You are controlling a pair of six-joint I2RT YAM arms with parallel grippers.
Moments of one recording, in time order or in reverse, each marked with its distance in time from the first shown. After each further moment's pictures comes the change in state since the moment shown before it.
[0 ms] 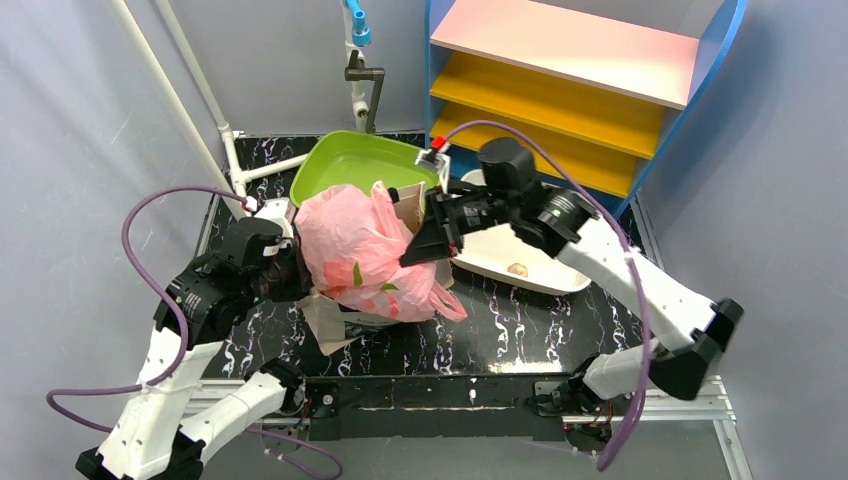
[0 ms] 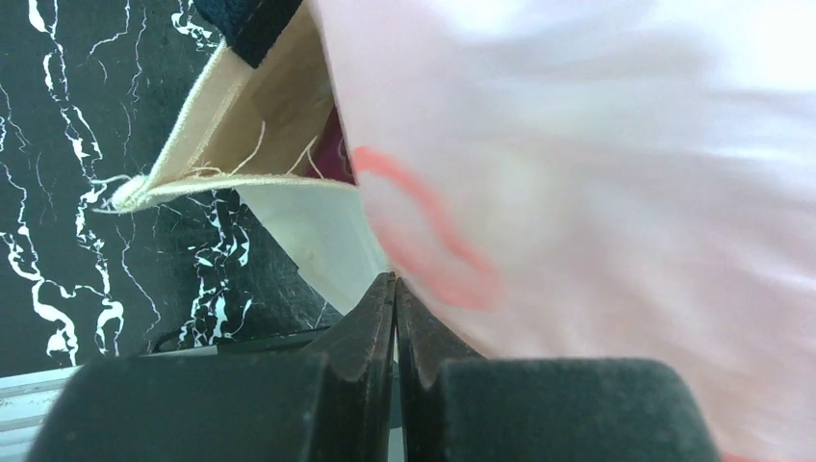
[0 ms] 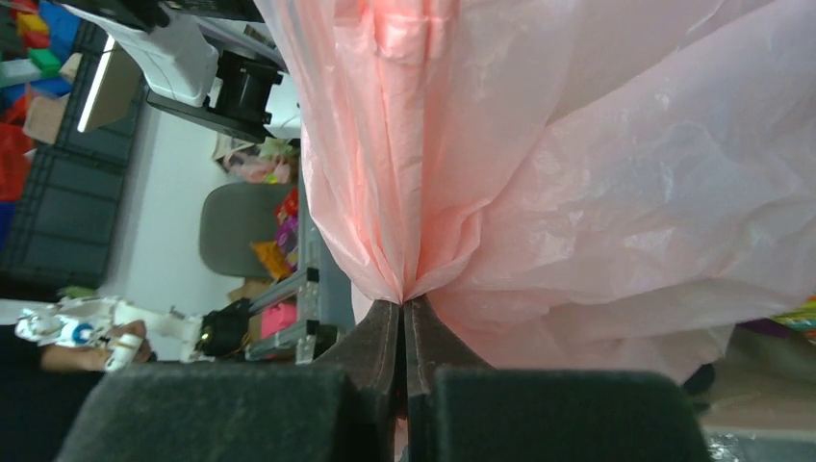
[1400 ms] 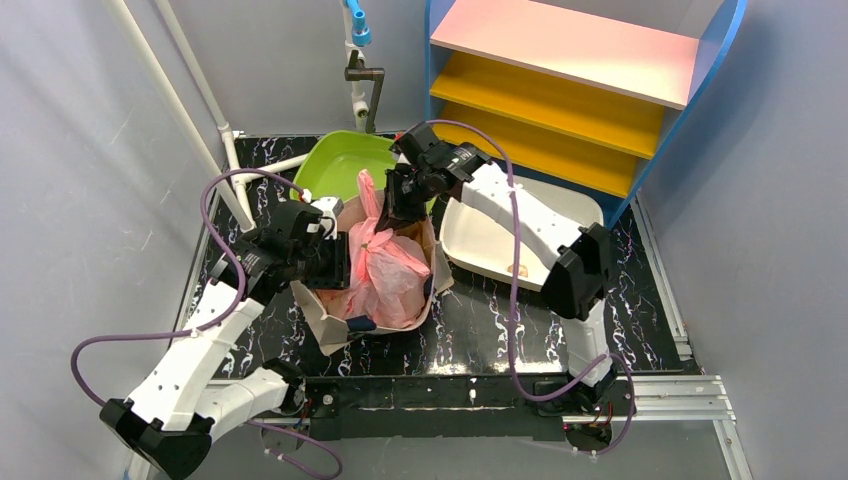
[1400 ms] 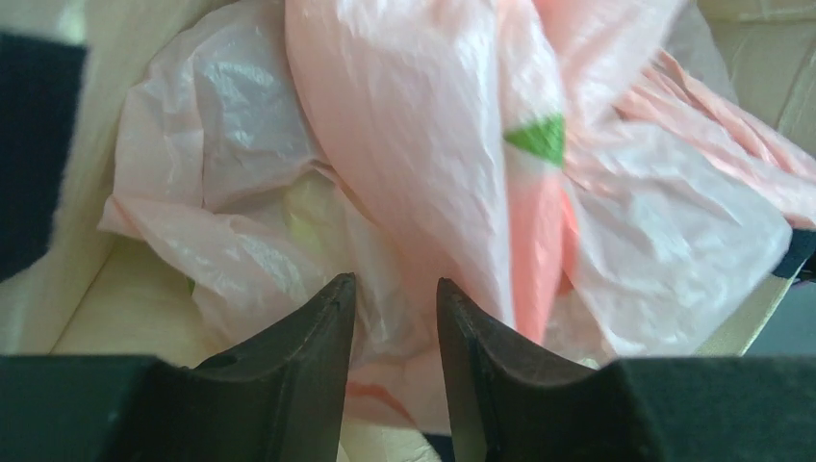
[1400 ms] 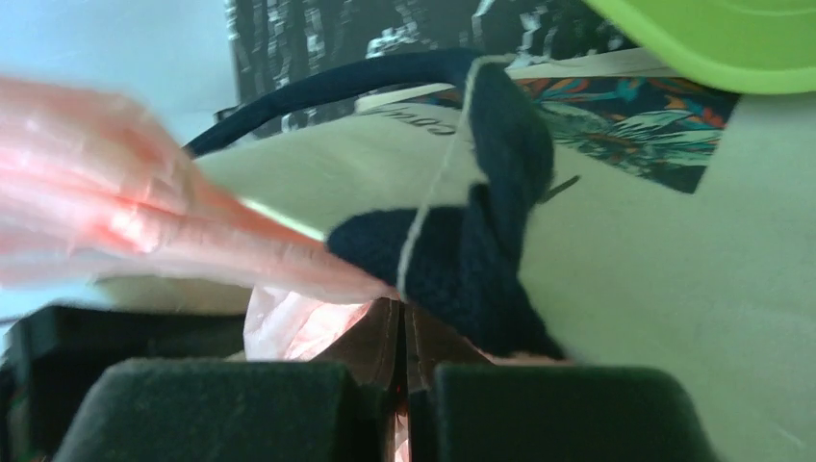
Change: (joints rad) left arm 0.000 0.159 -0.142 0.200 0.223 0.105; right arm -0.037 0.656 0.547 -0.434 0.379 0.246
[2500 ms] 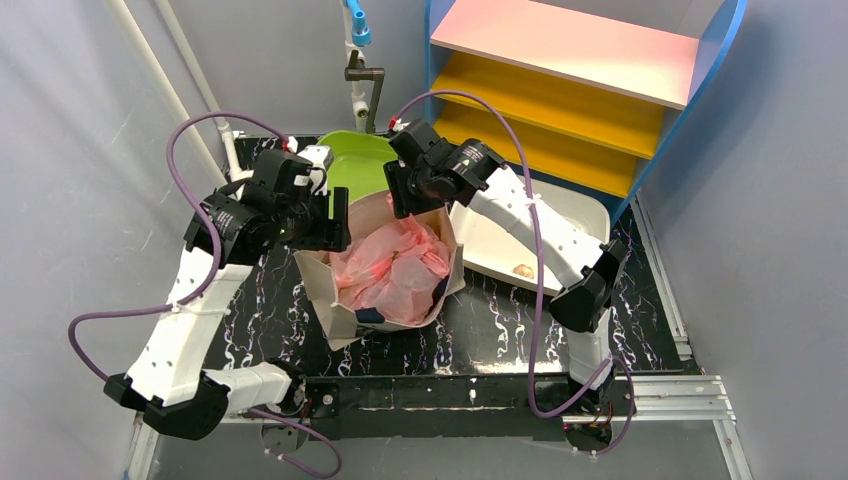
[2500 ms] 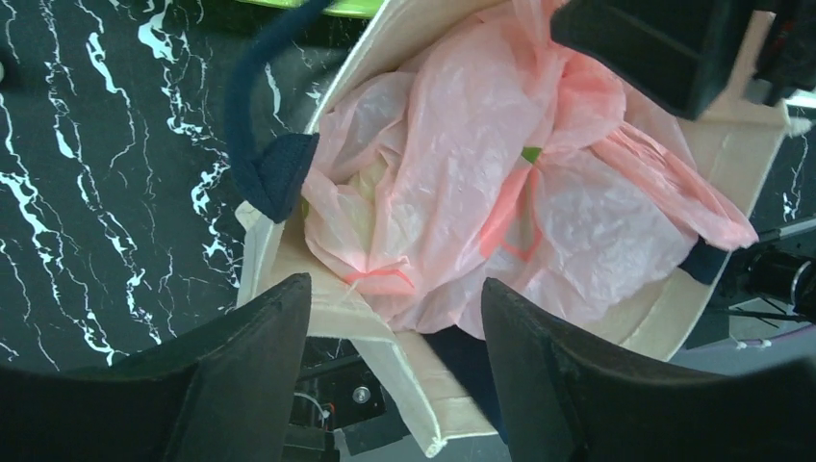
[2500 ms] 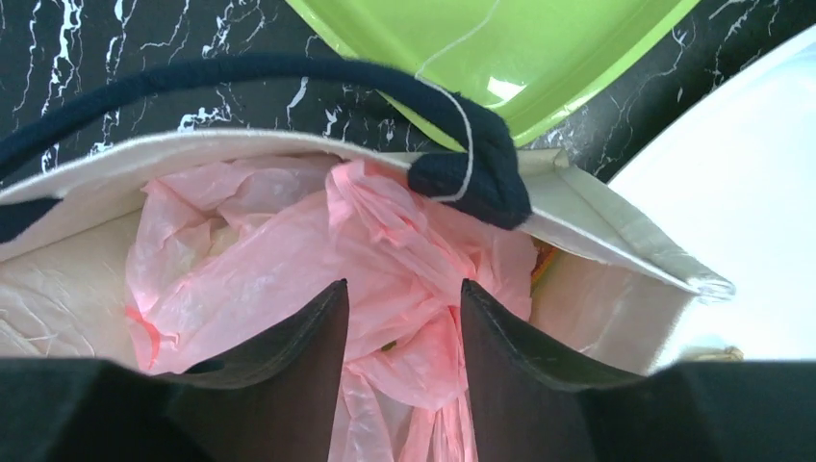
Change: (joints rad) left arm -0.001 0.219 0.531 -0.269 -0.146 0.076; right arm 0.112 -0.030 0.177 -0.225 0.578 -0.335
